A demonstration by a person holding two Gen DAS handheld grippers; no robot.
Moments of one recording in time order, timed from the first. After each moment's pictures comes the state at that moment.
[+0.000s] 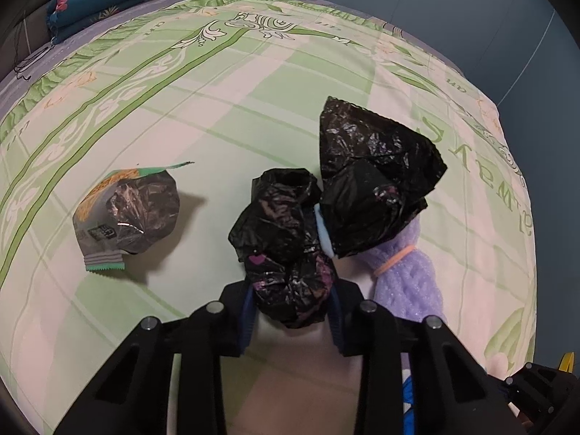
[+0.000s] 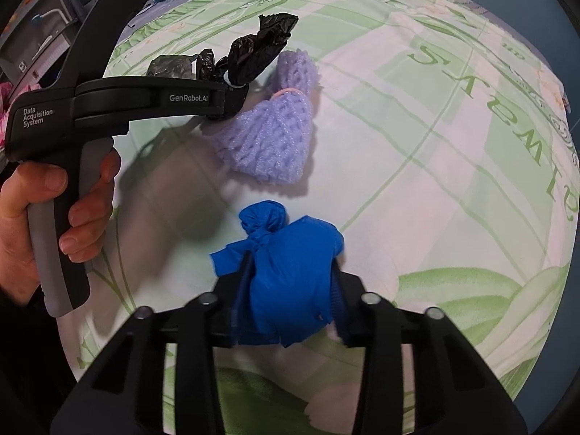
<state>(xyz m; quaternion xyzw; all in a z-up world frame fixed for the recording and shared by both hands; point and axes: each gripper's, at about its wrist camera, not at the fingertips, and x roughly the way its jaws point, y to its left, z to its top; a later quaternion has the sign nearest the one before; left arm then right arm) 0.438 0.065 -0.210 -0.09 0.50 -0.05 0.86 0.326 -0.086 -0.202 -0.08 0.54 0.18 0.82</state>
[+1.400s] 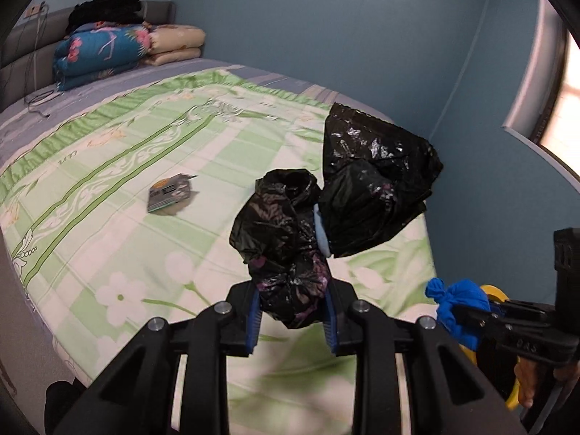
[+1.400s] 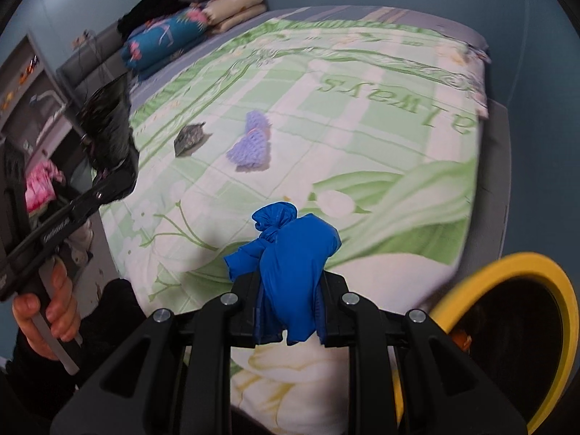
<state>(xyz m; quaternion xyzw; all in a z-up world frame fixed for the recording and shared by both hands) 0.204 0.043 -0.077 -0.10 0.36 -0.13 0.92 0.166 -0.202 -0.086 0.06 0.47 0.13 0.87</state>
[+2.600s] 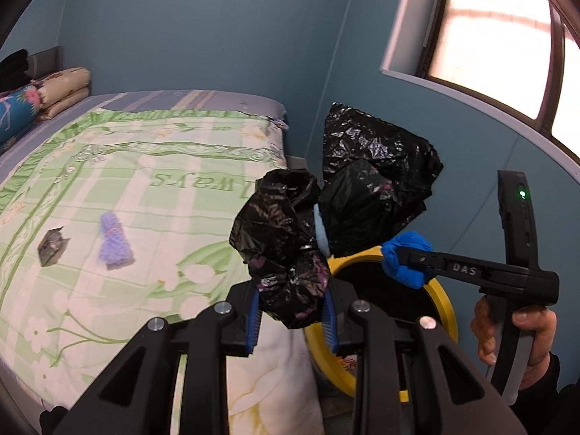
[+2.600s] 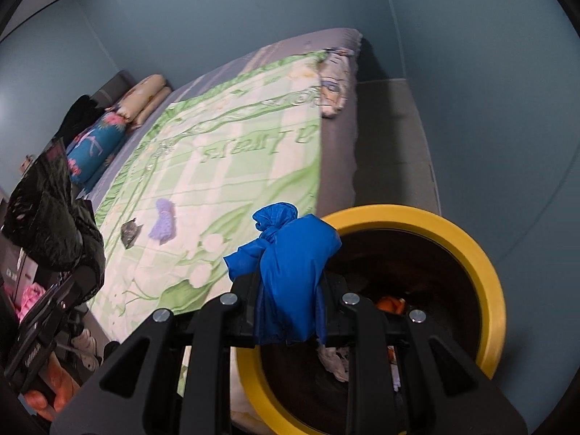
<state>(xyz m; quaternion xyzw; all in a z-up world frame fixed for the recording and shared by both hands) 0.130 -0.142 -0.025 0.00 0.34 -0.31 0.89 0.076 -0.381 -0.055 0.21 0.39 -0.04 0.89</state>
